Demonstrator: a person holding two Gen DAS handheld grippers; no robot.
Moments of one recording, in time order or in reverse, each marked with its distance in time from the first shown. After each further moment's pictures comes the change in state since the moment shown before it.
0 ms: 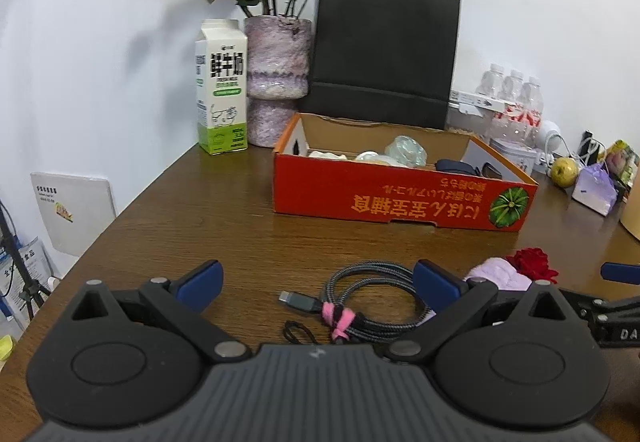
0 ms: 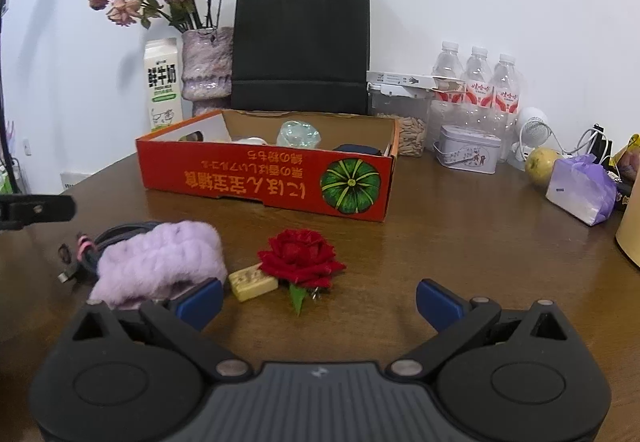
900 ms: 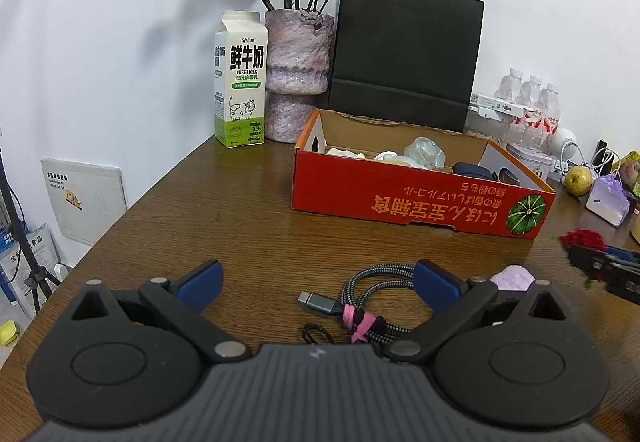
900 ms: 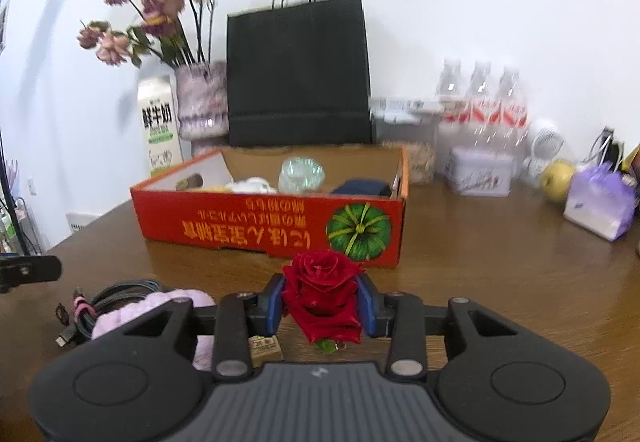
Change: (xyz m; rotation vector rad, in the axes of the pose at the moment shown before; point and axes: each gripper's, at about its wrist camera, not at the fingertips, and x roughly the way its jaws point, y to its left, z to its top) left arm 0.005 0.009 0.003 -0.035 0.016 0.028; right arm 0.003 -0.001 0.014 0.046 -0.121 0.029
